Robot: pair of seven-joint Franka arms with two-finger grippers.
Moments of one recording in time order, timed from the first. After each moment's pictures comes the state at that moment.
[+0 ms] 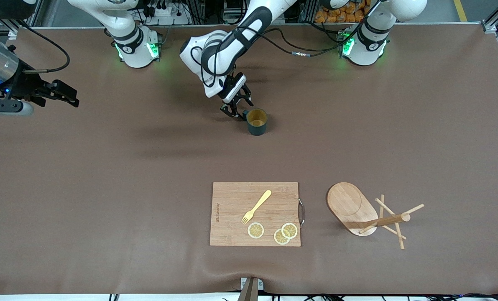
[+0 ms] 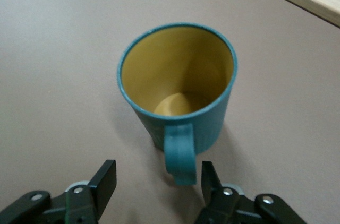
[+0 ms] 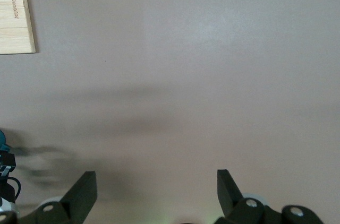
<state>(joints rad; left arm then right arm) -1.28 0.93 0.05 -1.26 0.45 1.67 -2.31 -0.05 -0.12 0.08 -1.79 0.03 1.59 0.07</state>
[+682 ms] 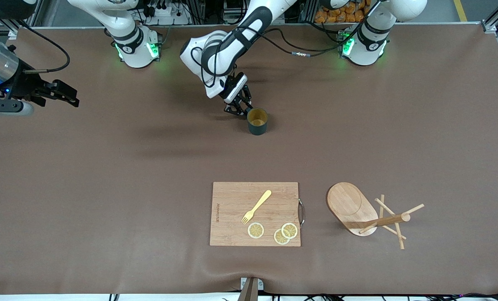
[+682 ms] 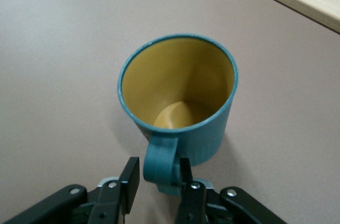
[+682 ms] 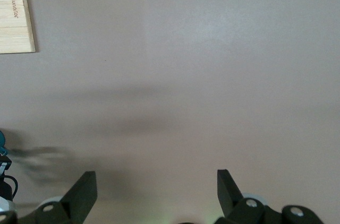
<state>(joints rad) -1.28 0.93 0.06 -1.26 0.45 1.66 -2.31 -0.05 -0.12 0.08 -1.79 0.03 1.59 0.07</state>
